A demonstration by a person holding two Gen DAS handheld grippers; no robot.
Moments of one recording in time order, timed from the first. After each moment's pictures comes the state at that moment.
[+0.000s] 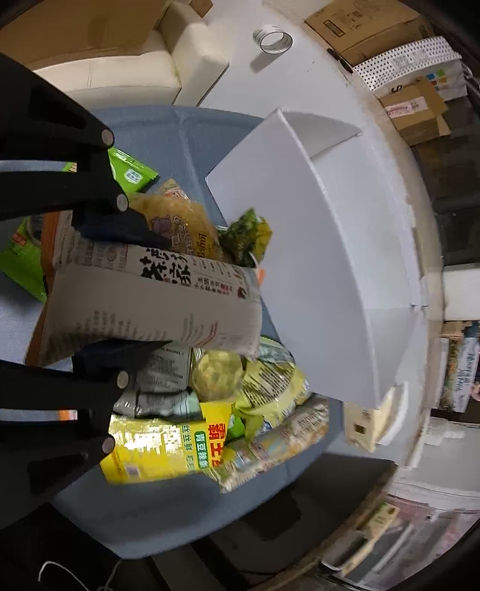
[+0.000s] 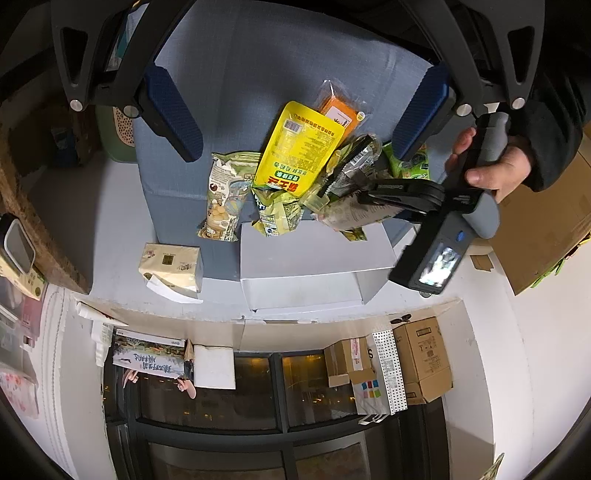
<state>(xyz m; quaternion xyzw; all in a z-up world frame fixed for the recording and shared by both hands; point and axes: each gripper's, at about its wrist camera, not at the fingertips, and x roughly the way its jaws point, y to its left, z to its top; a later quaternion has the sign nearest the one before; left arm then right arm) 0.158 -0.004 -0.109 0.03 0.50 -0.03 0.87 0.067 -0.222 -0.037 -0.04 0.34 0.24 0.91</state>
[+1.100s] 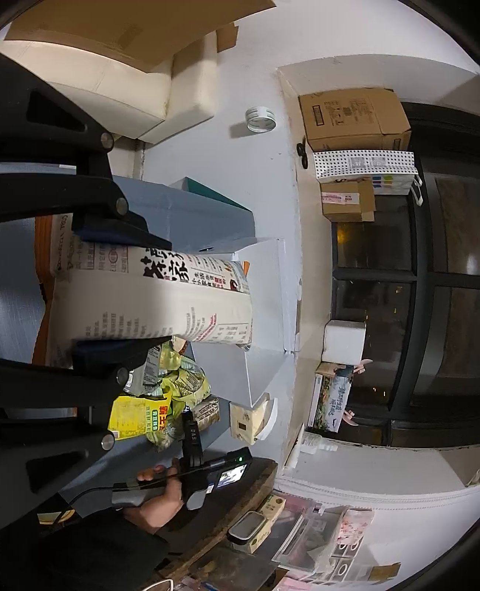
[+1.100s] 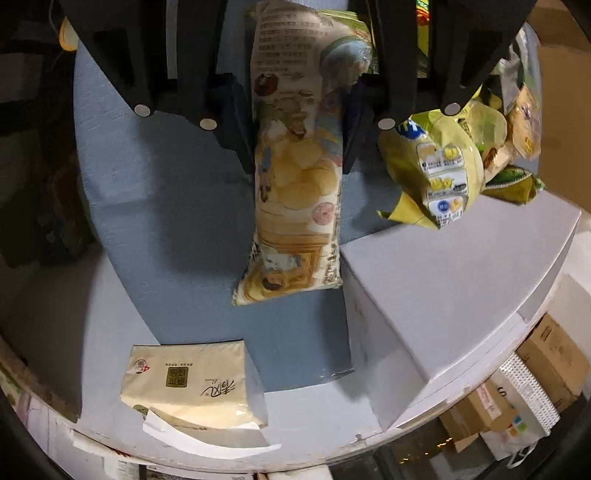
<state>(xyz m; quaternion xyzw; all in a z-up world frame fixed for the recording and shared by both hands) 0.010 0.060 -0.023 -0.05 0.30 0.04 0.95 0.307 -0.214 -0.175 0.04 0.53 0.14 0.84</state>
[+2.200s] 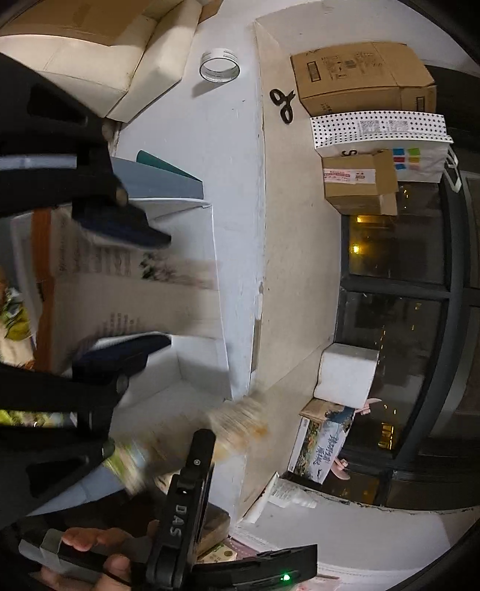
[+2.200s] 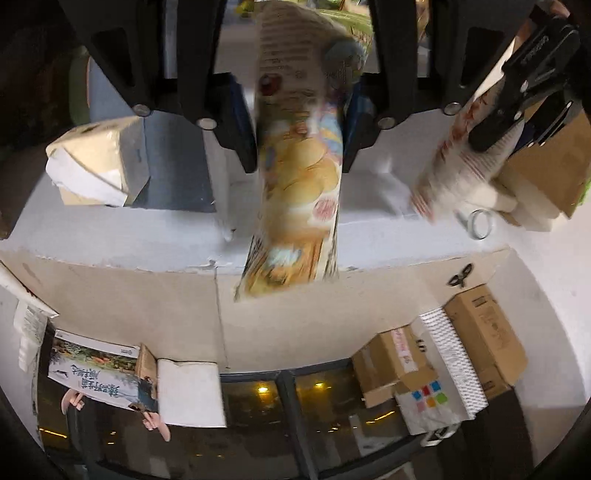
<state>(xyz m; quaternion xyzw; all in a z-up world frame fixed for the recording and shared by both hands) 0.300 0.099 -0.017 -0.08 0.35 0.06 0.93 0.410 -0.085 -0.024 0.01 0.42 0.23 0.88</state>
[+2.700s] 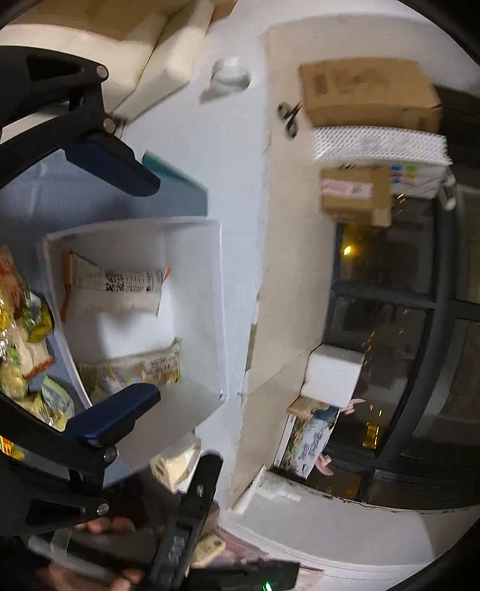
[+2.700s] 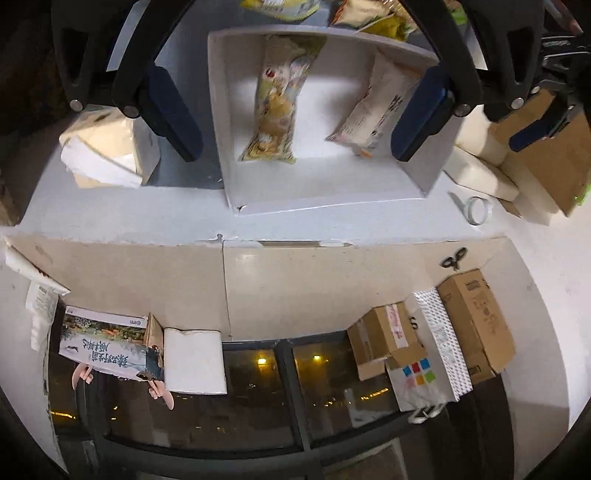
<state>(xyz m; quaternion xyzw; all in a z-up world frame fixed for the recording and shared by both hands) 0.244 0.107 -0.010 -0.09 0.31 0.07 0.94 0.362 -0.110 0.000 0.02 0.36 0.26 0.90</state>
